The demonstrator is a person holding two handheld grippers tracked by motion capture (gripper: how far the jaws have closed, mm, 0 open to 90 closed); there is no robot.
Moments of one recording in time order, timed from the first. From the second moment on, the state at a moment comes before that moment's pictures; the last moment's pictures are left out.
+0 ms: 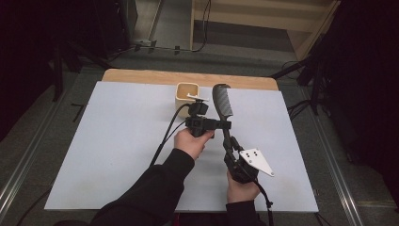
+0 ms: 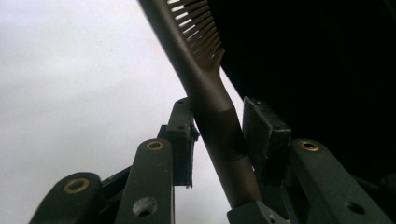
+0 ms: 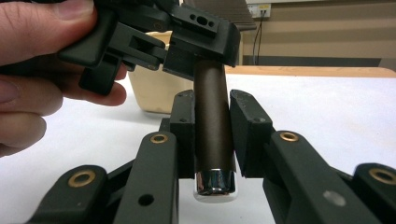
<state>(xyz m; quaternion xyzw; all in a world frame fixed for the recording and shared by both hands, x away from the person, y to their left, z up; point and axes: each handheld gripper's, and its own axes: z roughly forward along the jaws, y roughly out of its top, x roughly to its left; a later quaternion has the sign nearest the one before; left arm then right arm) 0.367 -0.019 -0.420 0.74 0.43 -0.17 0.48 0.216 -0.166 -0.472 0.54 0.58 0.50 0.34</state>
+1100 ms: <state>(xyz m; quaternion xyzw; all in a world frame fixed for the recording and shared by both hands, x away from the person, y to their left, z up) 0.368 -0.008 -0.415 0.74 0.43 -0.17 0.49 0.224 -0.168 -0.462 0.52 0.63 0.50 0.30</state>
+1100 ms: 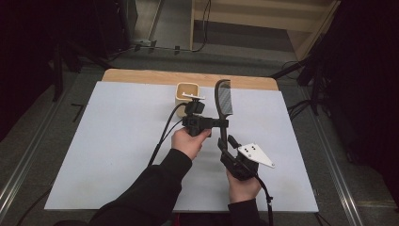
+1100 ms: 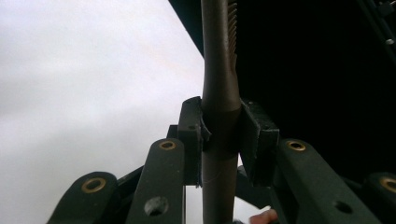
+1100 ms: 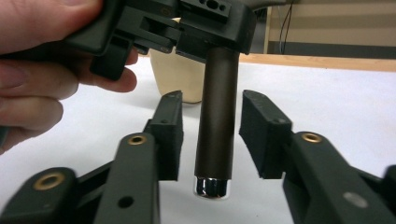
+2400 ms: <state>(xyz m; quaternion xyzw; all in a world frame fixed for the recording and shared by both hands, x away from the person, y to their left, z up) 0.382 0.031 -0.399 0.79 0.39 -0.07 0.47 0.255 -0.162 -0.444 0.42 0.75 0.49 0.11</state>
